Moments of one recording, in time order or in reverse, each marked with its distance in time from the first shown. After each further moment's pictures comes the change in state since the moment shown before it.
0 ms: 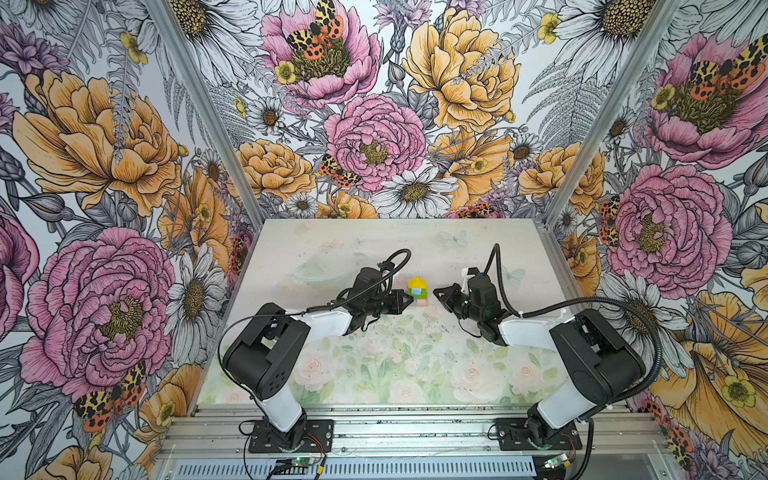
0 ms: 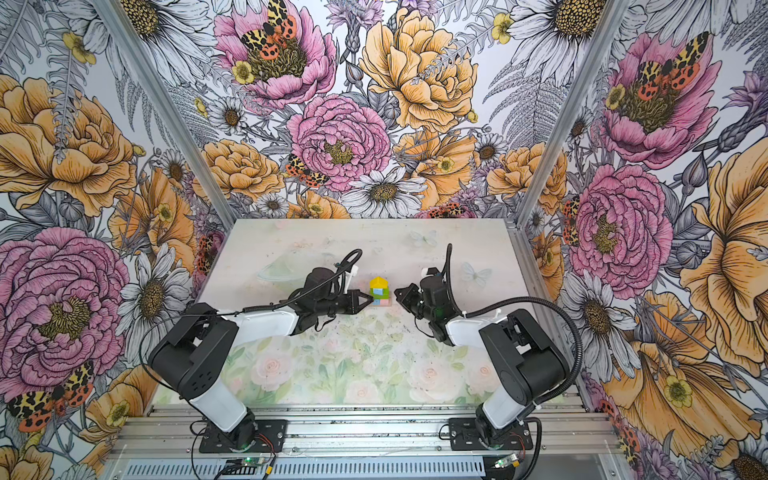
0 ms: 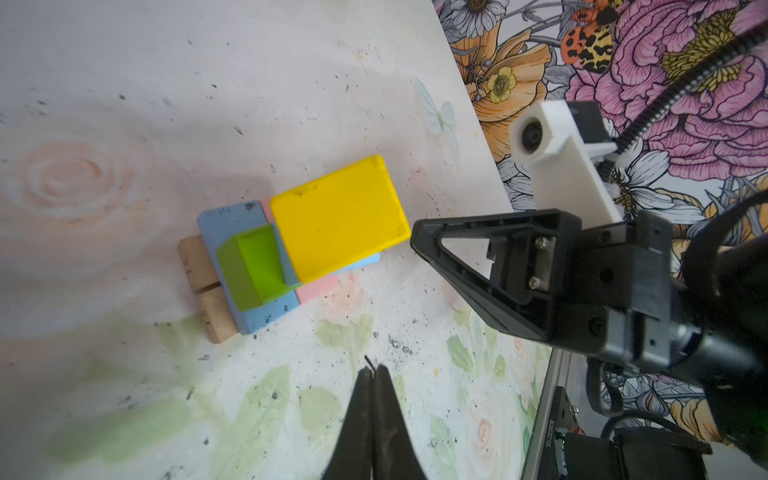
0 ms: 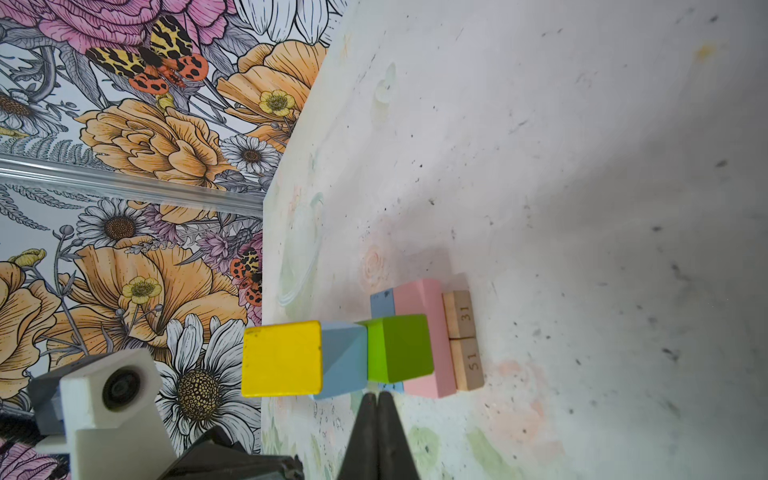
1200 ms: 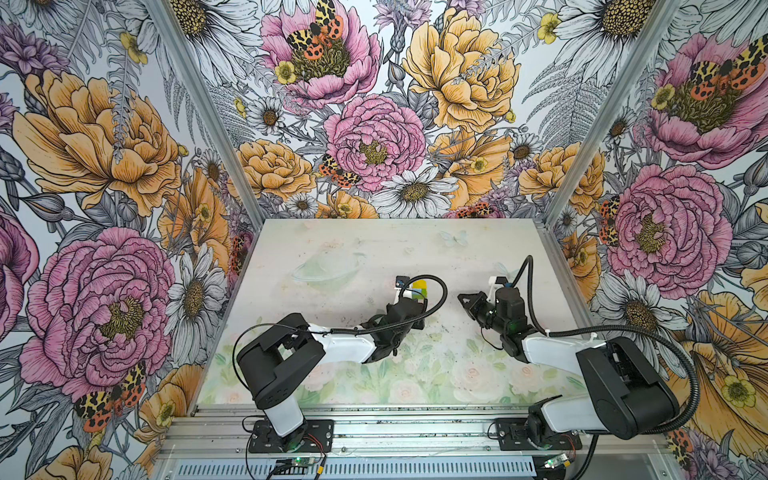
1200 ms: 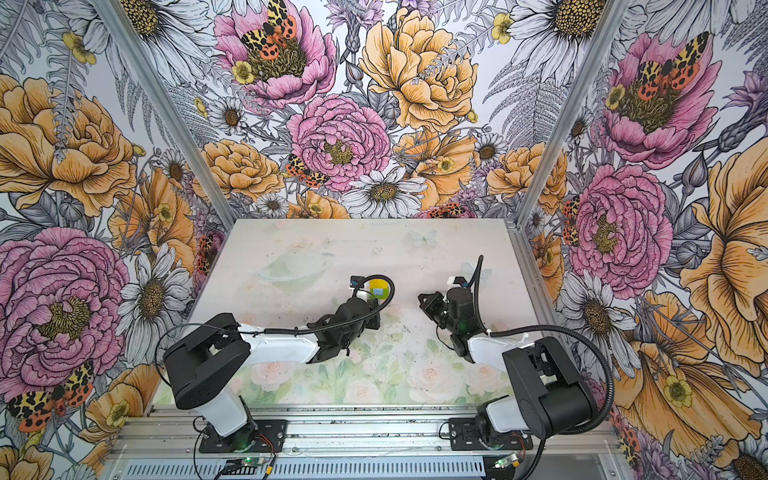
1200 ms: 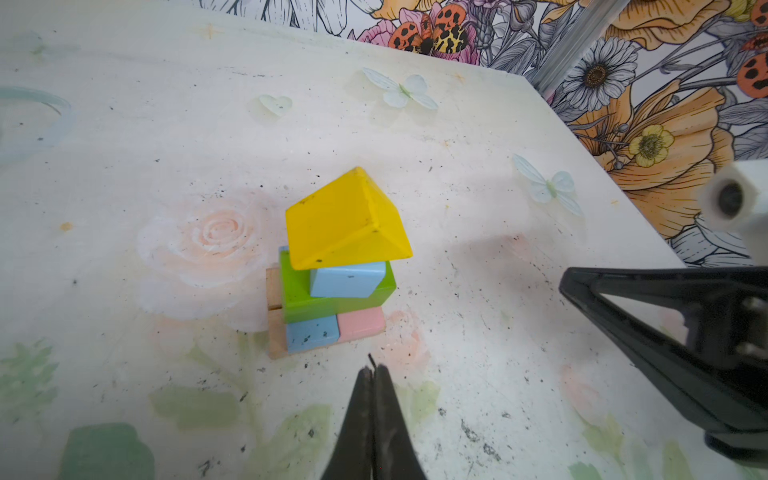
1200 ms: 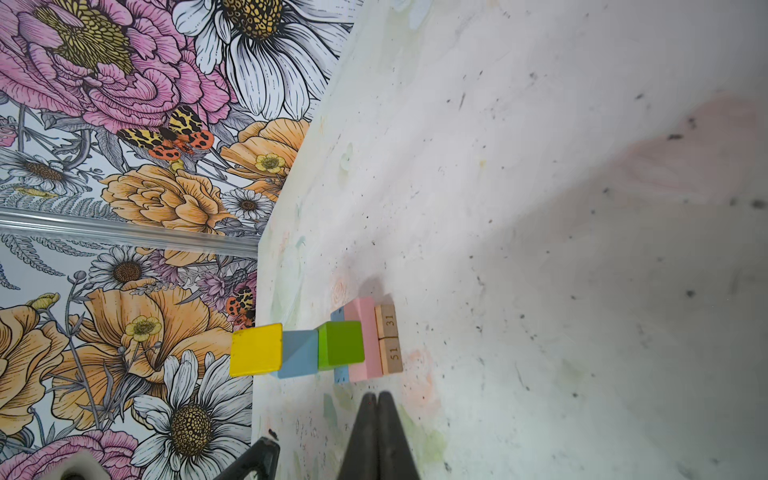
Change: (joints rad) left arm -0.320 0.015 -0.056 0.129 -0.845 0.043; right arm -0.148 -0.211 -0.207 0.026 -0.008 -0.037
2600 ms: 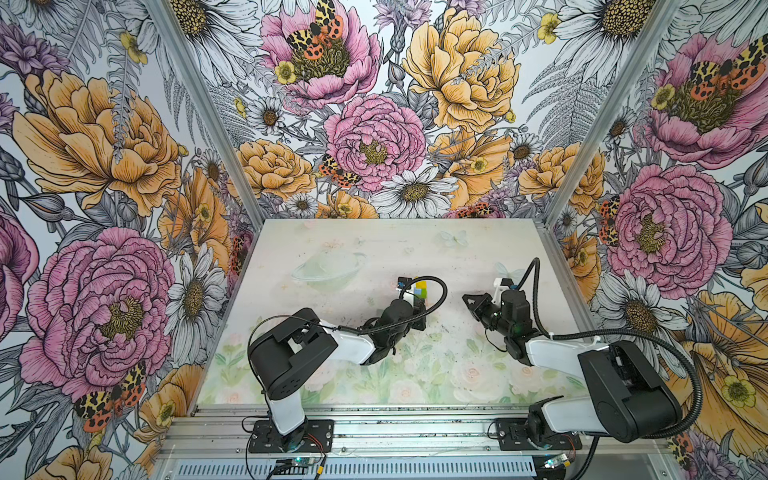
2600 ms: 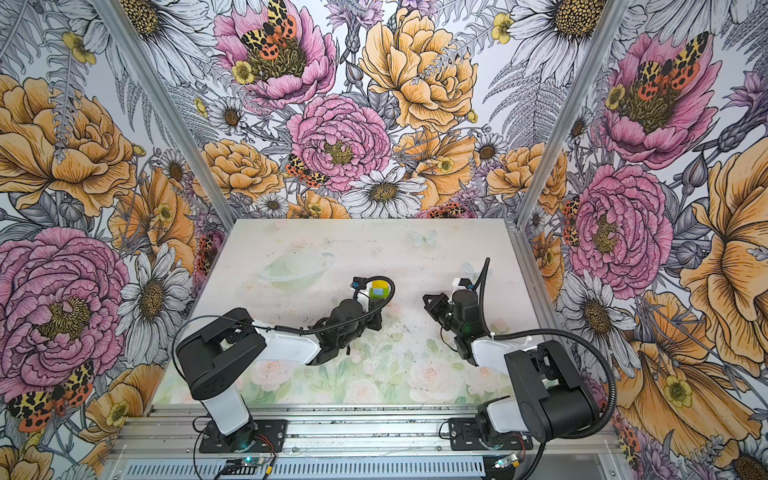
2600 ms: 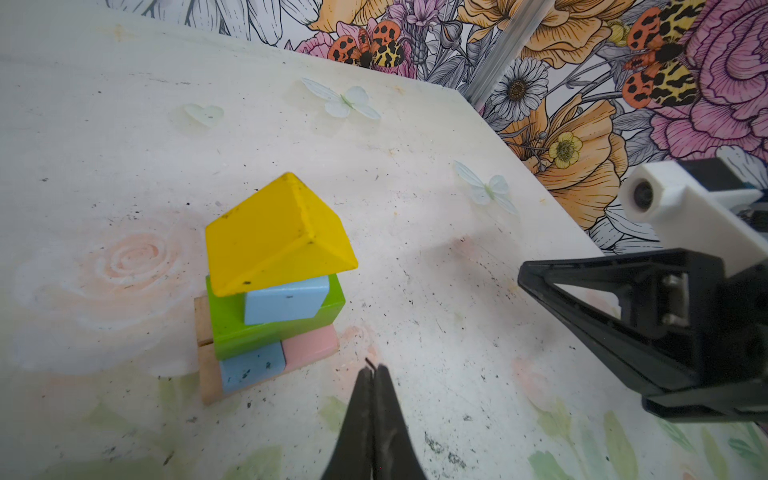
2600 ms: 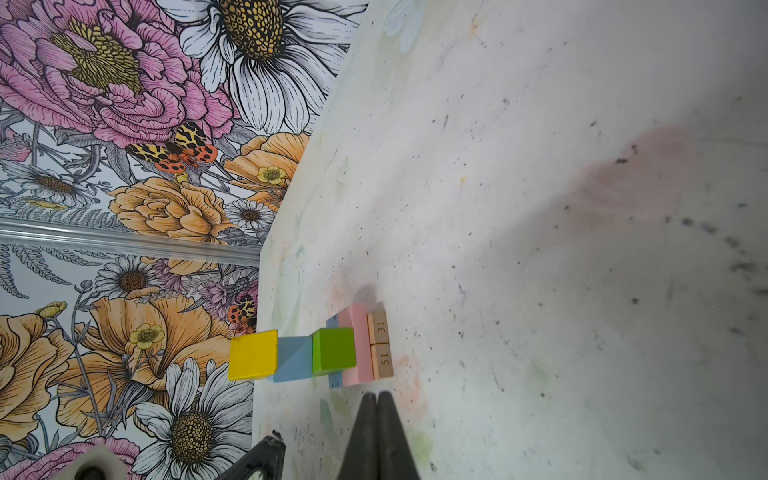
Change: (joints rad) left arm 0.031 0.076 -0.029 0.248 0.153 0.048; right arm -0.043 -0.012 -0.033 0.034 -0.019 -0.008
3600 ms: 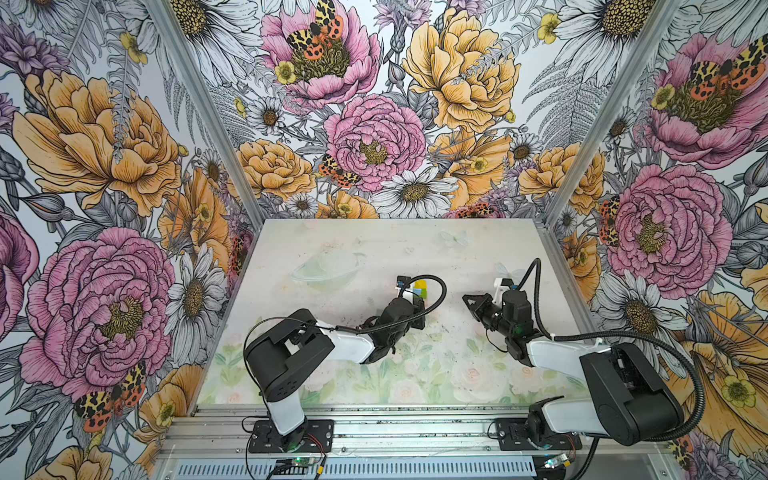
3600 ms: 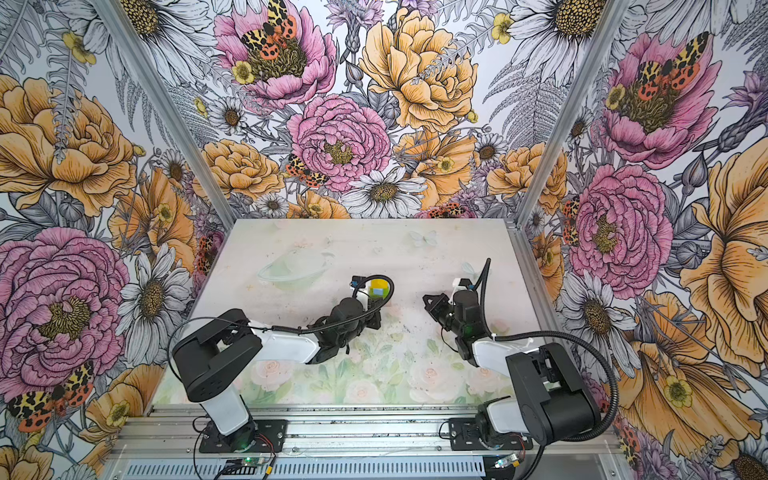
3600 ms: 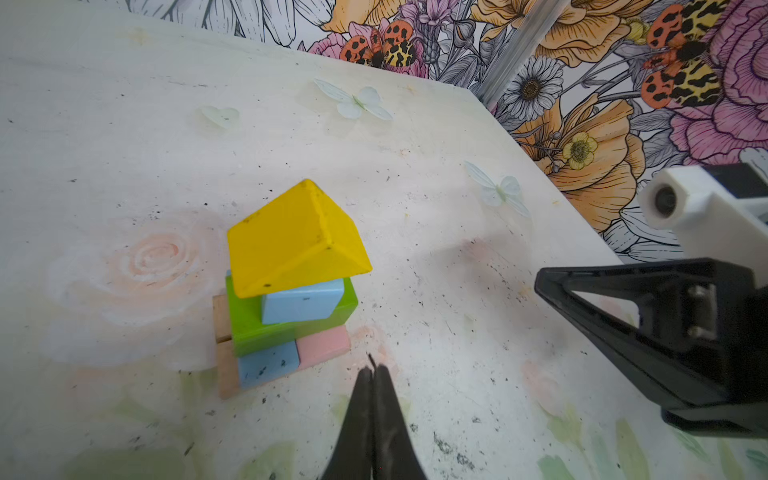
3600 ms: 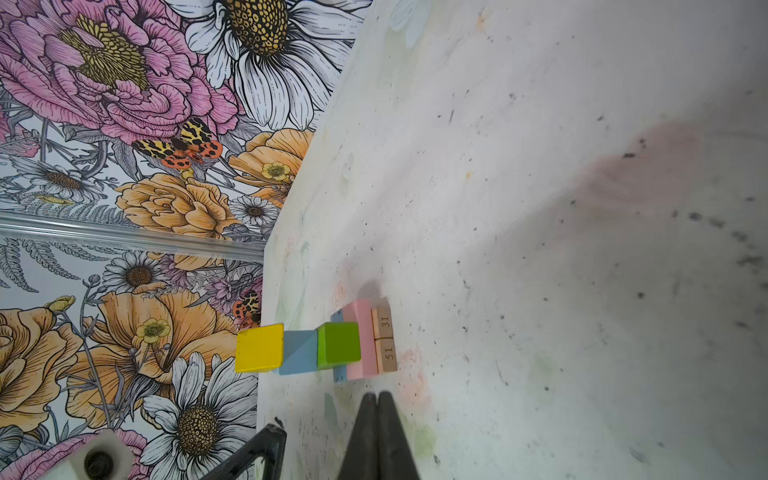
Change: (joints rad) left arm 0.000 -0.056 -0.026 -0.049 -0.031 -0.002; right arm 0.011 -0.031 -0.005 -0.011 -0.019 0.000
